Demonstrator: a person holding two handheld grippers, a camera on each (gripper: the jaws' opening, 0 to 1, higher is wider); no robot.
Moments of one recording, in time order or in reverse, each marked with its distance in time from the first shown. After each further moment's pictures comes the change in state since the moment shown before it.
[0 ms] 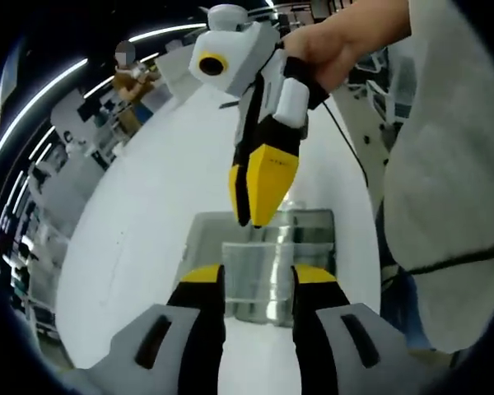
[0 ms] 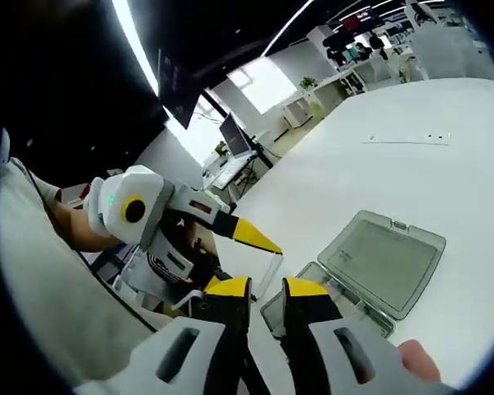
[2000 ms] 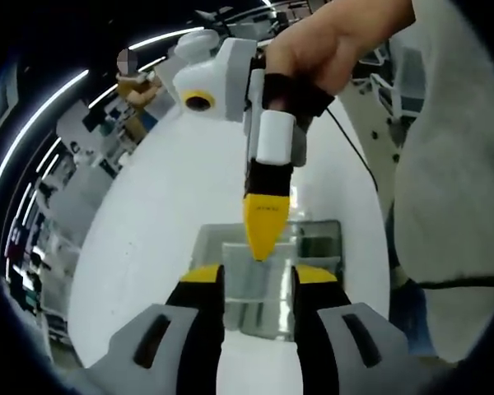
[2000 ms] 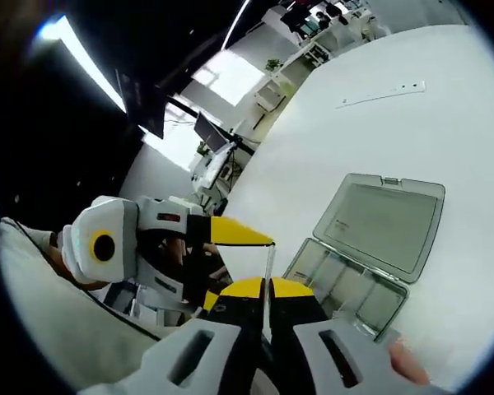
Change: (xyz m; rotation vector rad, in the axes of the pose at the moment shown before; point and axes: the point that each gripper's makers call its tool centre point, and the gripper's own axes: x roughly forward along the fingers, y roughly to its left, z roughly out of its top) left arm 0.009 -0.002 0.017 0.045 -0.004 0.058; right arm 0.006 -0.009 -0.016 0.229 0.072 -0.032
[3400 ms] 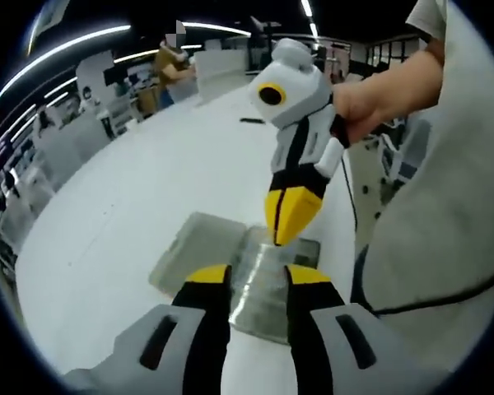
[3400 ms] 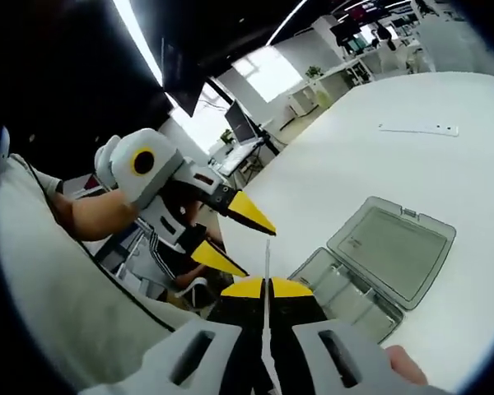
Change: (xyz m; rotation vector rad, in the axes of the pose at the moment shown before) left arm -0.028 0.005 -0.008 -0.359 -0.093 -0.114; right arm -0.004 0.018 -0.007 -0.279 0.006 0.055
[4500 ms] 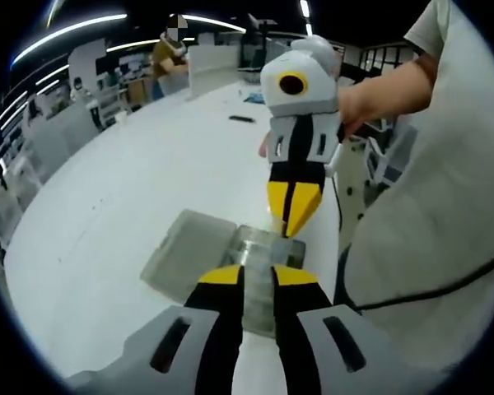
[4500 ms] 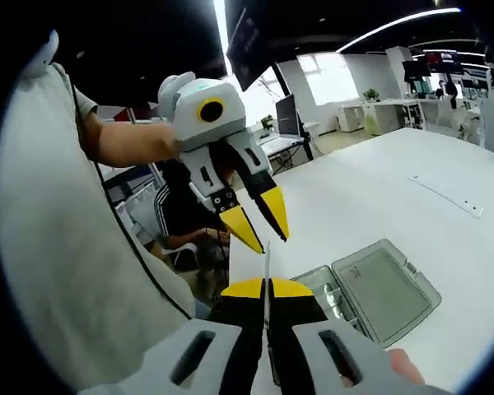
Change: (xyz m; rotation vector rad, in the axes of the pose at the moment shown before) left arm -0.011 -0.003 0.009 -0.032 0.022 -0.082; right arm -0.010 0.015 0.002 -0.389 0.049 0.053
